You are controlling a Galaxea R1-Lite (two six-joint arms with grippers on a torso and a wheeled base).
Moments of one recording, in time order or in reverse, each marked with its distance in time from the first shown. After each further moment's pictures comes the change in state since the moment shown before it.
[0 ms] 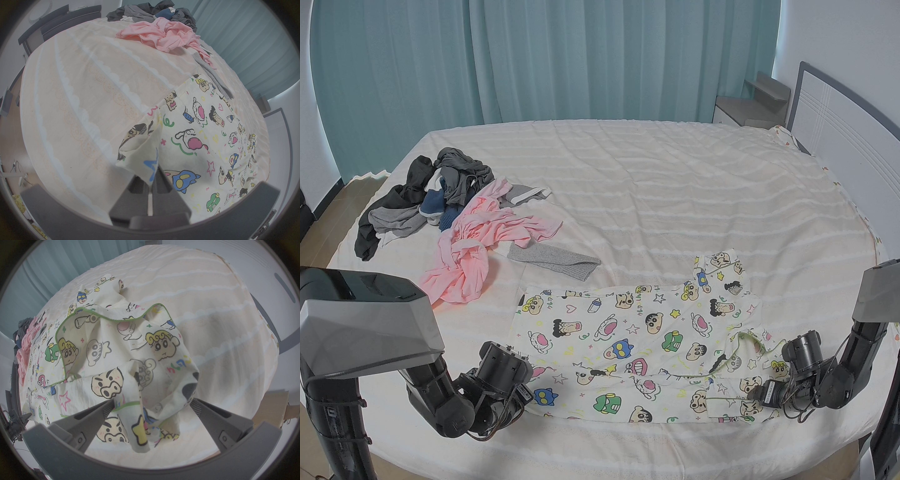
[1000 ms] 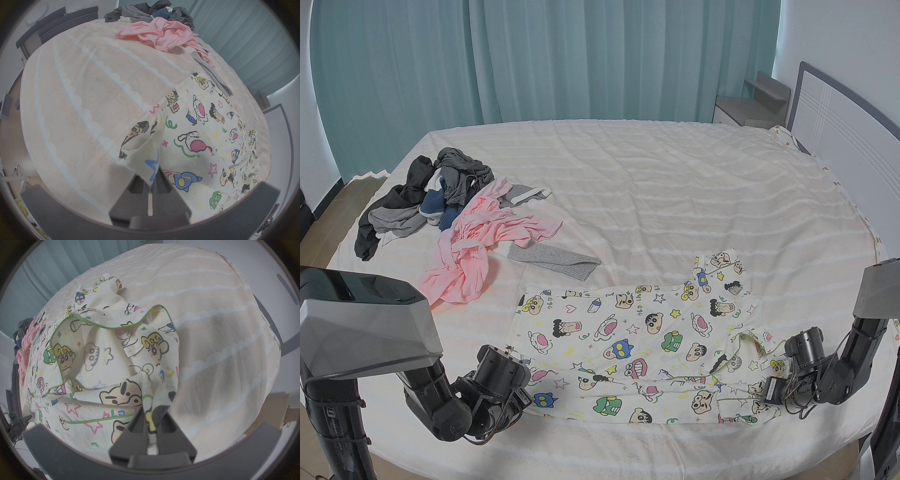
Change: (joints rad) left arm -0.003 -0.004 0.032 -0.025 -0.001 0.027; right arm -0.037 0.016 -0.025 0.004 0.025 -0.041
